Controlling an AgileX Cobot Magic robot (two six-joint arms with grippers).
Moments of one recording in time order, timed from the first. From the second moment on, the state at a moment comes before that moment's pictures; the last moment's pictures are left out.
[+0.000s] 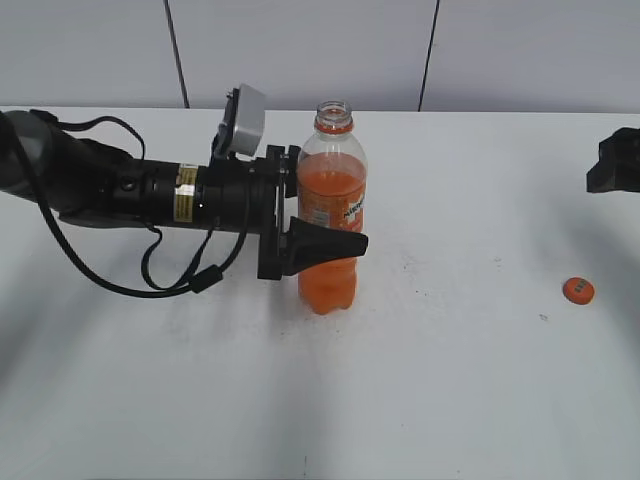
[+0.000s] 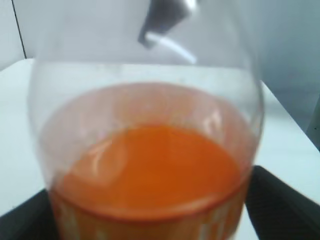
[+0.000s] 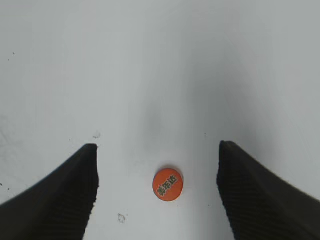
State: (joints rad) left arm -0.34 2.20 -1.17 1.36 -1.20 -0.65; right arm -0.05 1.58 -0.92 0.25 0.40 -0.26
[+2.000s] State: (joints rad) left arm -0.28 1.56 -1.16 0.65 0.45 -0.72; right arm -0.05 1.30 -1.03 0.27 0.74 -0.26
